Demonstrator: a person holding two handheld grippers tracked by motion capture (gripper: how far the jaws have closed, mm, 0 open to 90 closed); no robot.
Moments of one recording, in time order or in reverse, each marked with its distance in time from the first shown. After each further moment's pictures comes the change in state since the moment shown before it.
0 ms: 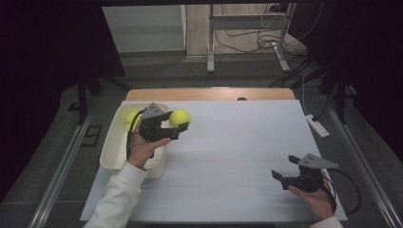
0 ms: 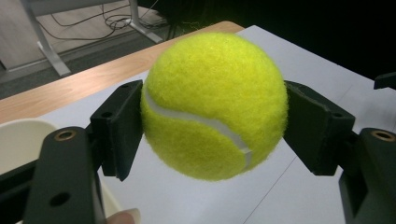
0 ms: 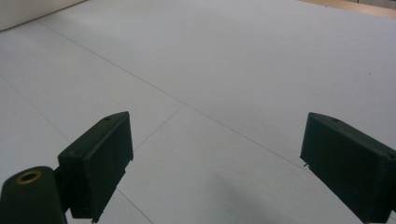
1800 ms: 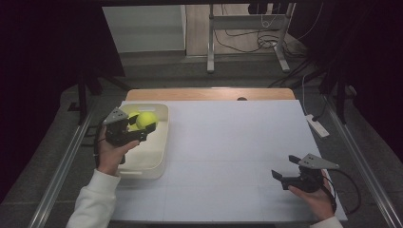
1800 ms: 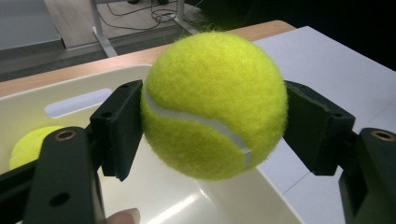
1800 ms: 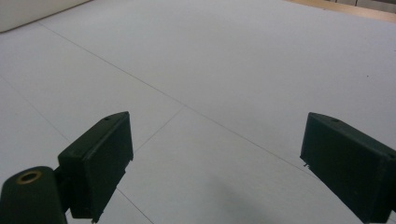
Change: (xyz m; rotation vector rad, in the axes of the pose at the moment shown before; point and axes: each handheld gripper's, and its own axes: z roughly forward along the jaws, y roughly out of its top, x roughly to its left) left arm 0.051 -0.035 -0.062 -0.009 0.152 -0.108; right arm 0.001 0.001 -0.001 -0.006 -0.005 -0.005
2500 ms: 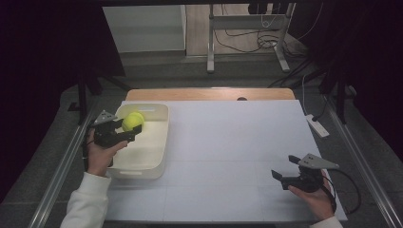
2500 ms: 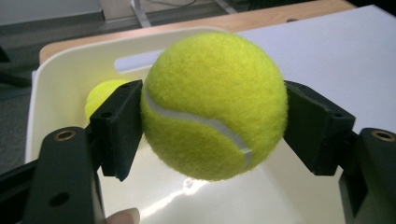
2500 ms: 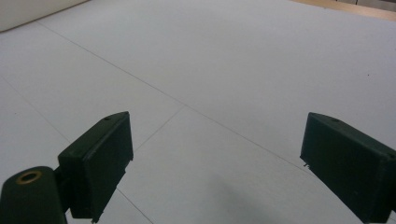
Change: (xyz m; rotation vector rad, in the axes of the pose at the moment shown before) left arm 0.032 -0.018 -0.008 0.094 0.139 -0.060; right arm 0.000 0.000 0.001 0.003 0.001 0.001
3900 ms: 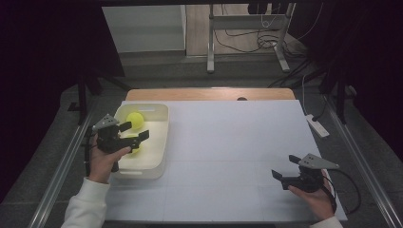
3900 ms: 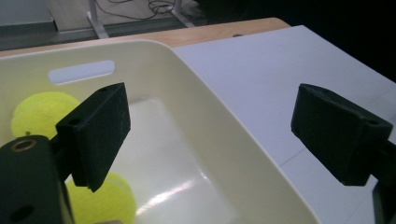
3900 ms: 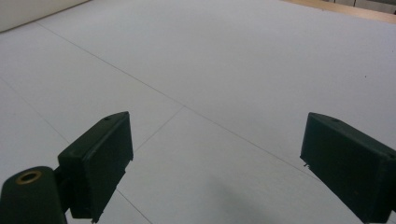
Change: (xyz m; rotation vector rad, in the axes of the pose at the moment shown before) left arm -0.027 -0.004 -0.015 -0.080 -0.189 -0.003; right arm 0.000 0.001 -0.001 -0.004 -0.004 -0.003
